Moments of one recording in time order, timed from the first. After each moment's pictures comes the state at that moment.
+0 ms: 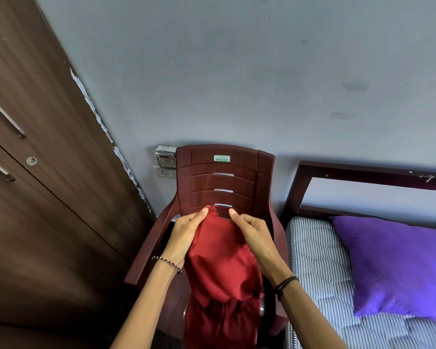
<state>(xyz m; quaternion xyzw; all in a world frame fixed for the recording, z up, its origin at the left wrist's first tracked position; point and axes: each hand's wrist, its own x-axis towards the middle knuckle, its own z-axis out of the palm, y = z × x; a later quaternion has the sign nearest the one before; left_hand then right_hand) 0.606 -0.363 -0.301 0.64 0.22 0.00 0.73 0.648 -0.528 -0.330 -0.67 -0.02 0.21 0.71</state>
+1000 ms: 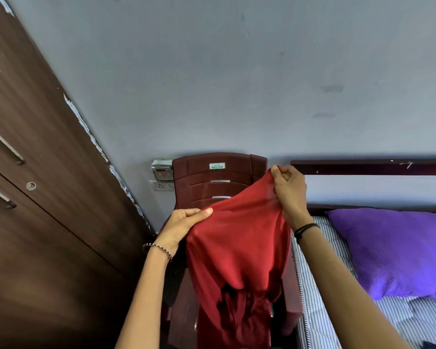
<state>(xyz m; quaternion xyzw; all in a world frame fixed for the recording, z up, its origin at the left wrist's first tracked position) 0.615 -0.319 -0.280 0.70 0.14 -0.09 0.69 0.723 -0.562 -0.276 -0.76 0.11 -0.11 0.63</state>
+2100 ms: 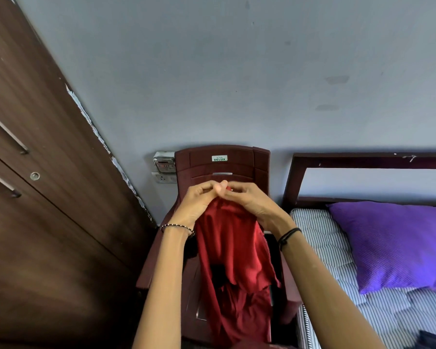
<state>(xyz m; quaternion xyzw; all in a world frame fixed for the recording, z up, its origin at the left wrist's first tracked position) 0.631 -0.349 -0.253 0.72 0.06 -0.03 0.69 0.666 -0.511 -0.260 -0.69 -0.13 0.26 0.67</state>
